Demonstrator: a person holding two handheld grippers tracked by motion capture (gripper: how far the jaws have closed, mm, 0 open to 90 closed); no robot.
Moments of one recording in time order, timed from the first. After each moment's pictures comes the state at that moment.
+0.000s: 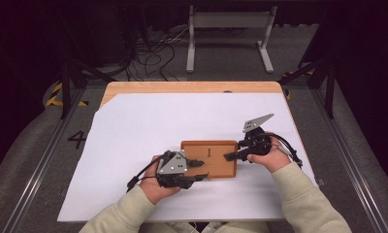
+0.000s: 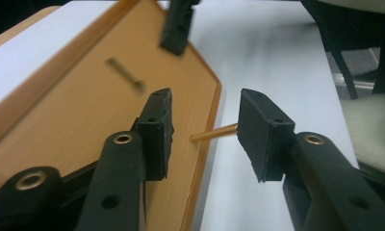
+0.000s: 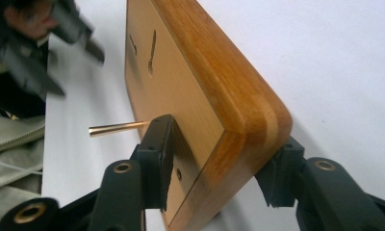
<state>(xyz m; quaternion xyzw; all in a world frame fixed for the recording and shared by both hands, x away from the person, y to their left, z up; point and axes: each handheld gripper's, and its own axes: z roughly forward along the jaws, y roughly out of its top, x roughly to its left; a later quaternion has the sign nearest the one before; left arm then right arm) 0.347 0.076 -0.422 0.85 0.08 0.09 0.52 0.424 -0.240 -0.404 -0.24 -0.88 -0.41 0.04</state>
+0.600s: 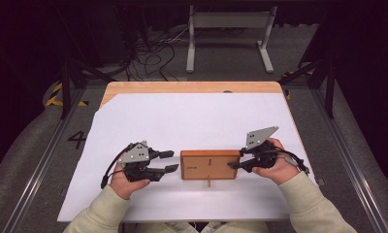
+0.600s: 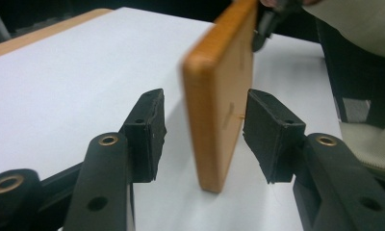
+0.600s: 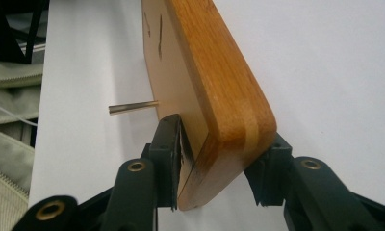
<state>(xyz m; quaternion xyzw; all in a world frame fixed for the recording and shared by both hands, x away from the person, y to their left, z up) 0.362 0.153 -0.419 0.80 0.16 0.07 0.57 0.380 -0.237 -0.388 -0.13 -0.91 -0.39 -0.06</state>
